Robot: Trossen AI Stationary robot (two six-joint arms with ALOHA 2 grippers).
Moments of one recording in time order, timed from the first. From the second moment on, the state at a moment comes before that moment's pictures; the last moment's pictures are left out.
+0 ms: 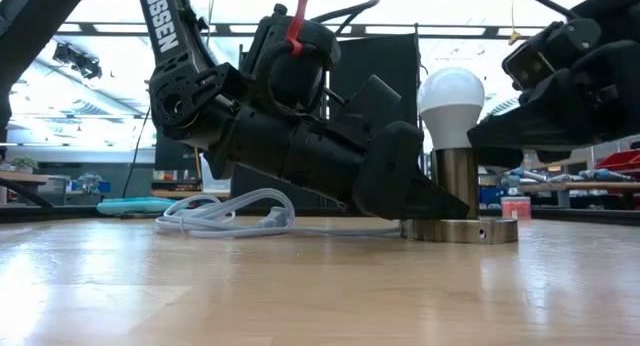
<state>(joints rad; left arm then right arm) -0.19 2.27 1.08 0.87 -0.25 -0.08 0.36 1.68 0.16 1.32 0.29 0.15</state>
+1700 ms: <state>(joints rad) -0.18 2.27 1.08 0.87 -0.26 -0.09 0.25 1.67 0.16 1.37 0.11 -0.02</state>
